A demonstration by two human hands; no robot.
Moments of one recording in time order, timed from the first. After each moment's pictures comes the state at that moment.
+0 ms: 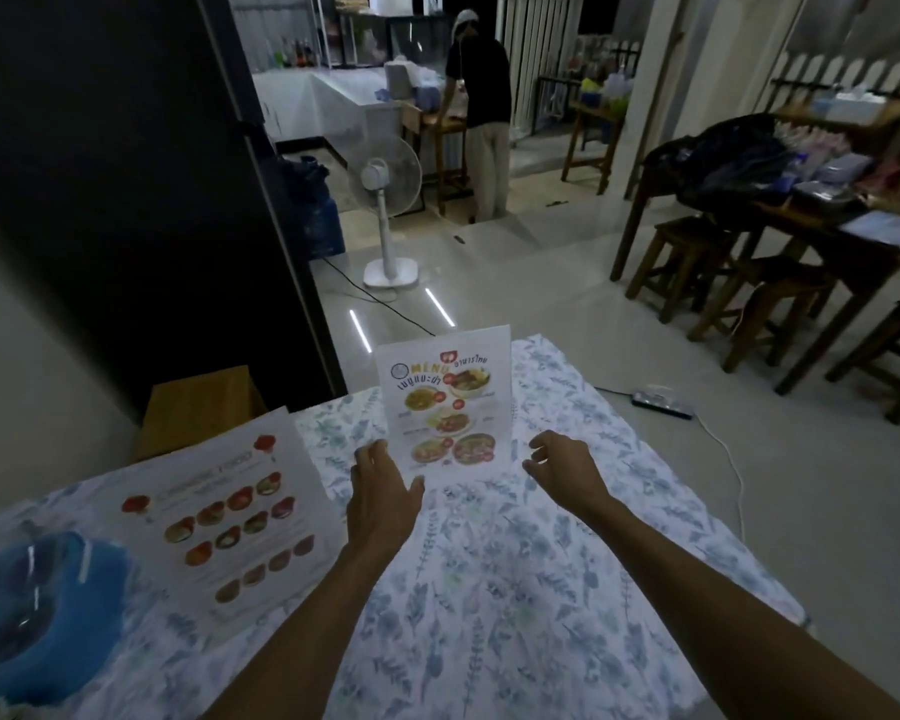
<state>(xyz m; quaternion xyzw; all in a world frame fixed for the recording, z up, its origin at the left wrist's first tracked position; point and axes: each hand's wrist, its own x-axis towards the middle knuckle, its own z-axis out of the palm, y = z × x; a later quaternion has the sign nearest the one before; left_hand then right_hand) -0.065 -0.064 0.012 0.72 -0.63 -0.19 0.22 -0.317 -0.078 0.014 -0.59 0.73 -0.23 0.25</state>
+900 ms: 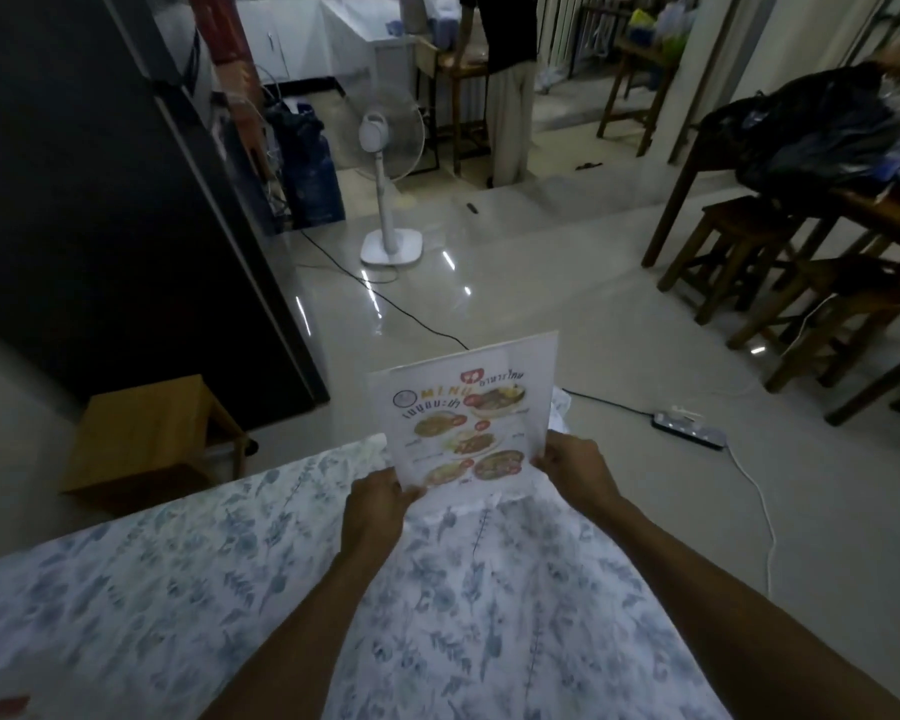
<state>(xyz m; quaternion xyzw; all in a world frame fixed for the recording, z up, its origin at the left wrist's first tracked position) -0.174 -0.306 -0.030 0.72 -0.55 -0.36 0.23 -0.450 -0.341 -0.037 -0.66 0.69 -0.16 0.24</state>
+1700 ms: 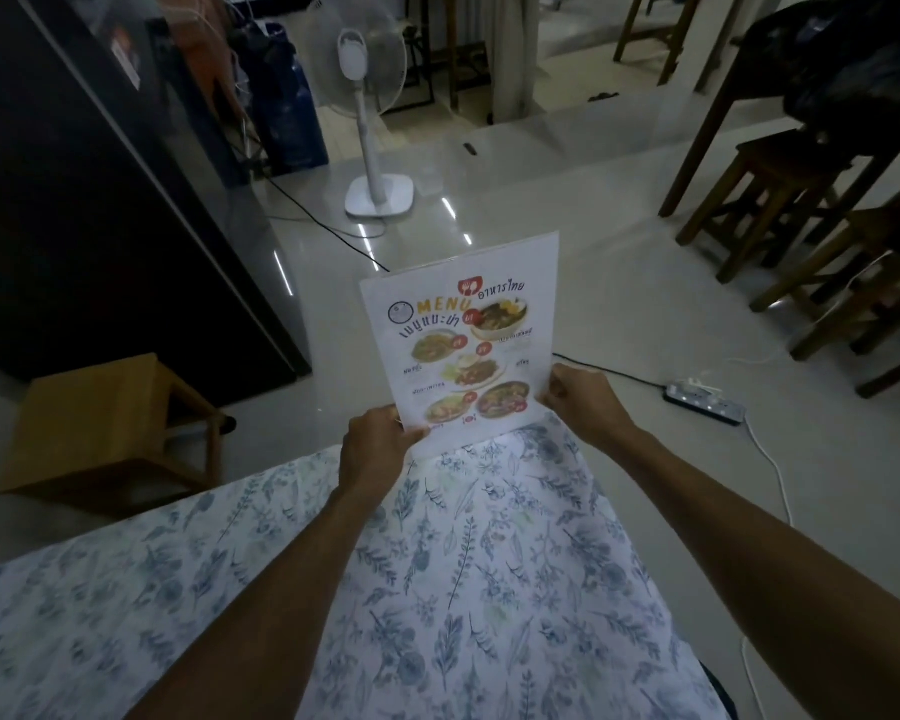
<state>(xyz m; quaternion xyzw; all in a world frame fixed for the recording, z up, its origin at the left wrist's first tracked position) -0.222 -0.449 -0.073 0.74 -0.56 -0.32 0.21 -0.506 -0.494 -0.088 -0.68 0.68 -0.14 0.23</state>
